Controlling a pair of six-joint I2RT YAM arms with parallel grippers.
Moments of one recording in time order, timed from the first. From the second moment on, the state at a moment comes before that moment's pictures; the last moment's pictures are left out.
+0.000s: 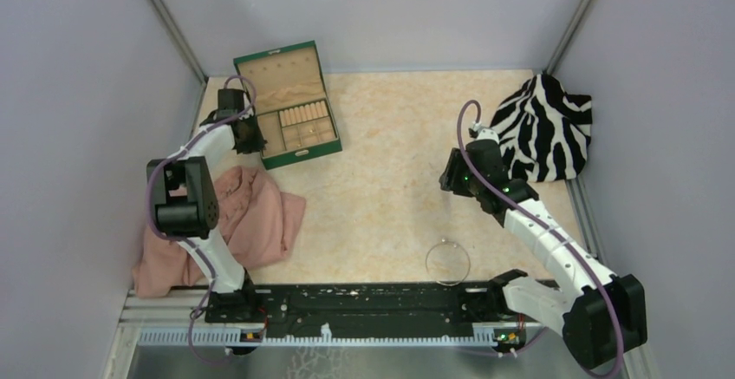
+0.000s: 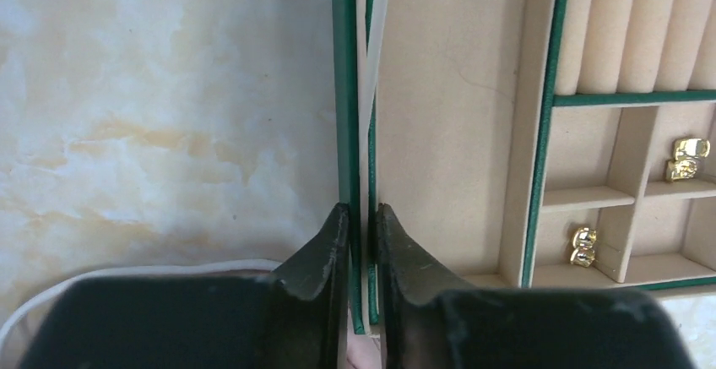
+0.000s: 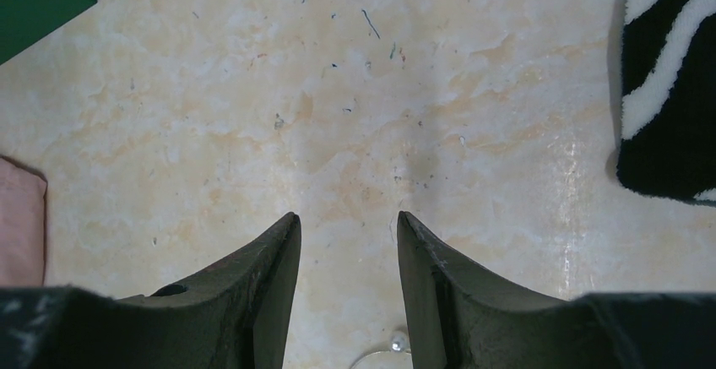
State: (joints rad) left arm 0.05 1.82 1.26 -0.38 -0.02 -0.28; right arm 0.37 1.03 0.73 -0.42 0.08 0.50
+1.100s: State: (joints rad) left arm -0.28 1.76 1.17 -0.34 0.14 -0.42; right arm 0.46 1.04 0.66 -0.77 0.08 0.71
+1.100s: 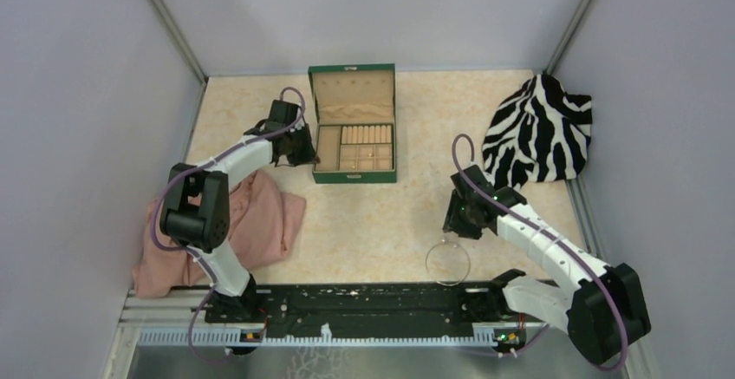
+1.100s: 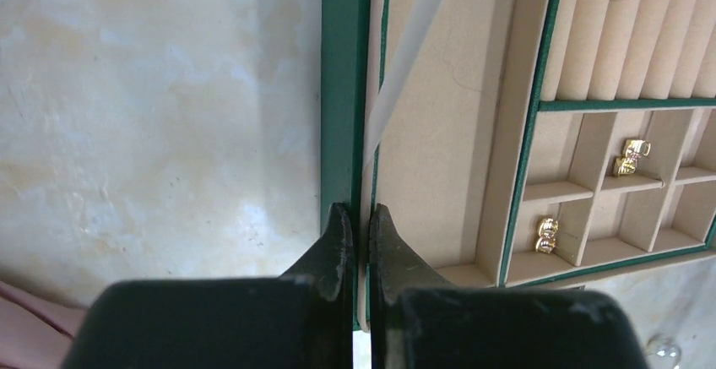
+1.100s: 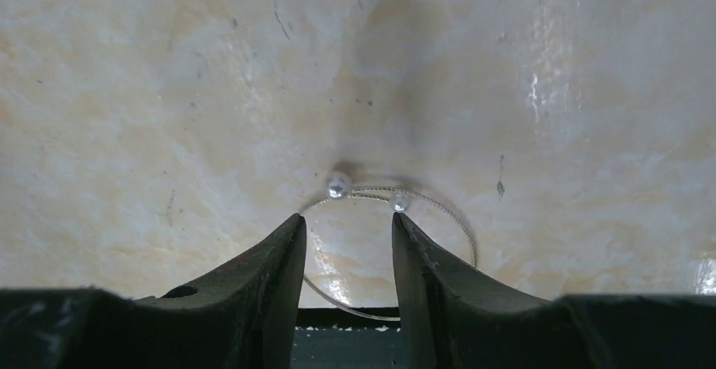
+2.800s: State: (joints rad) left arm -0.33 1.49 1.15 -0.48 0.00 -0.46; right arm 1.01 1.55 0.94 -0.38 0.32 0.24
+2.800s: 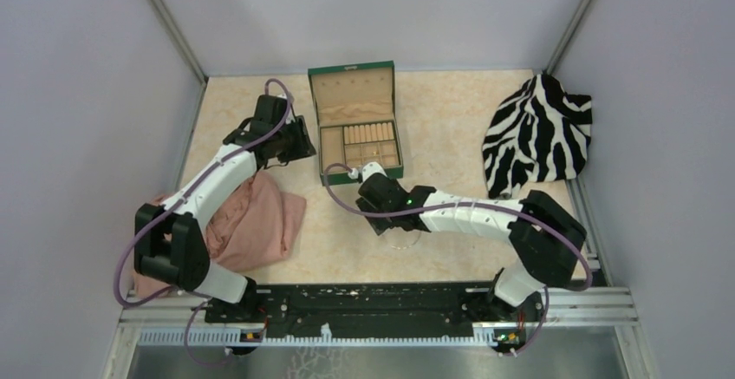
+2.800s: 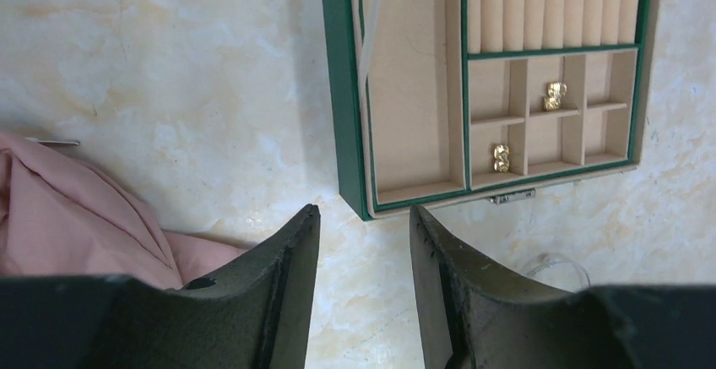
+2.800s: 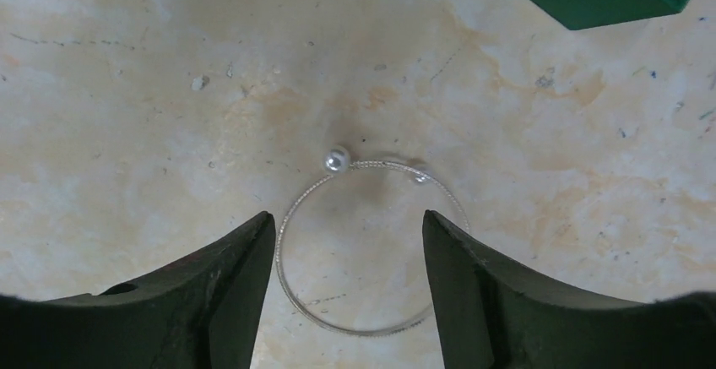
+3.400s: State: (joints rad) left arm -0.89 1.56 1.03 -0.40 0.10 -0.37; right arm 0.68 0.95 0.54 -0.55 0.23 0.80
